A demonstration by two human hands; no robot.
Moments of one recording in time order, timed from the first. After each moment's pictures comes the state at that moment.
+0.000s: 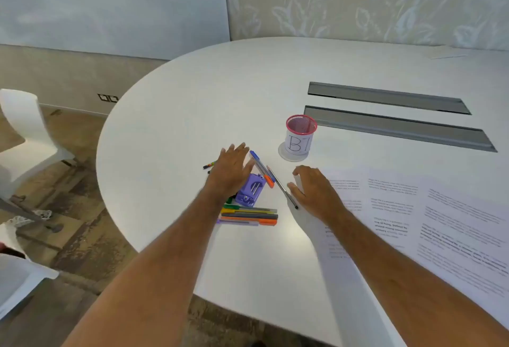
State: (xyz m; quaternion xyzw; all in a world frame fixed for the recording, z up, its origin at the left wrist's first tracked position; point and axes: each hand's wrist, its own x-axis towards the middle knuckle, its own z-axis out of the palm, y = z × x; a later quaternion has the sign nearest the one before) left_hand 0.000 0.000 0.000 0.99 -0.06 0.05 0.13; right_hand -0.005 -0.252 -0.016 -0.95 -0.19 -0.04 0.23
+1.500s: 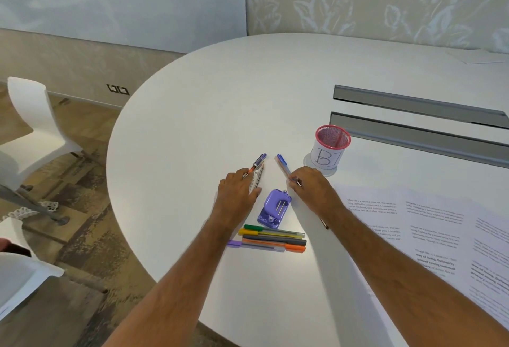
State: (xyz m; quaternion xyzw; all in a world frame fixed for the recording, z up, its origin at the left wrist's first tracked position) left_hand -0.001 0.038 -0.033 0.99 0.03 0.04 0.16; right_hand 0.074 -0.174 -0.032 -0.96 -0.17 0.03 0.23
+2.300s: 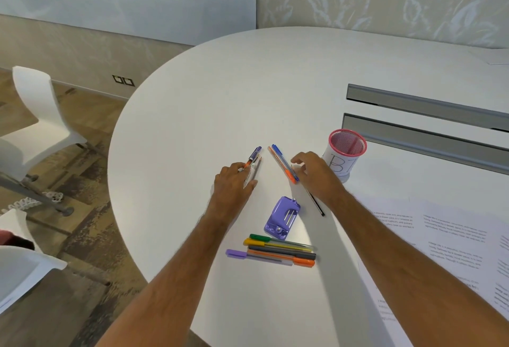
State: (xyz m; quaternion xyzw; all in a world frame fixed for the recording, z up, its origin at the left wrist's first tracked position) left_hand 0.028 0.069 -0.033 0.98 0.07 0.03 0.19; right_hand 0.115 -0.151 -0.010 -0.94 -0.16 0.06 0.30
